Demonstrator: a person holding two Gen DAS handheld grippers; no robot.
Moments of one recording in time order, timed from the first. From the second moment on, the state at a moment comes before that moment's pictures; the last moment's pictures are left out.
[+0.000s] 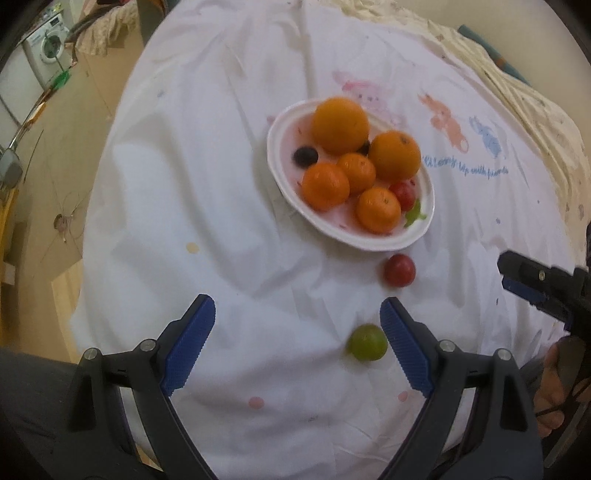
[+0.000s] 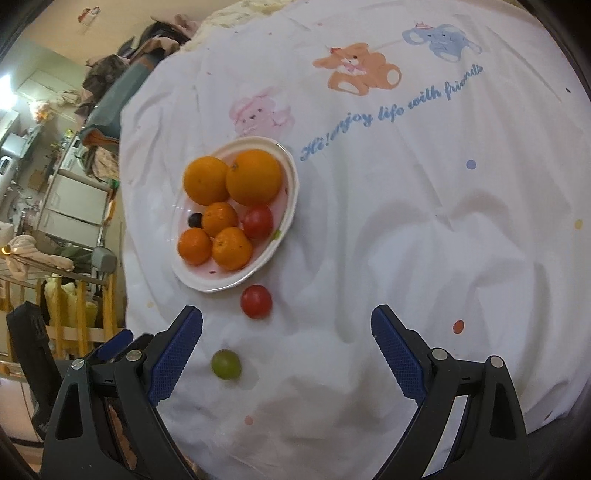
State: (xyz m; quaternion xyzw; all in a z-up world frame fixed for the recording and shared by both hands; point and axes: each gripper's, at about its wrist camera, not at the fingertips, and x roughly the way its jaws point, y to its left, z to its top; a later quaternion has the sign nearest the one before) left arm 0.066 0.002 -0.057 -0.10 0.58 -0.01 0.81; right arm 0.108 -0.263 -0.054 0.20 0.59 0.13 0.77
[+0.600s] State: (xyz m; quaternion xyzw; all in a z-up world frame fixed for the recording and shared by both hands) left arm 0.059 -0.030 -0.087 -0.07 0.62 -0.07 0.78; right arm 0.115 -0.269 -0.072 0.23 0.62 0.10 0.74
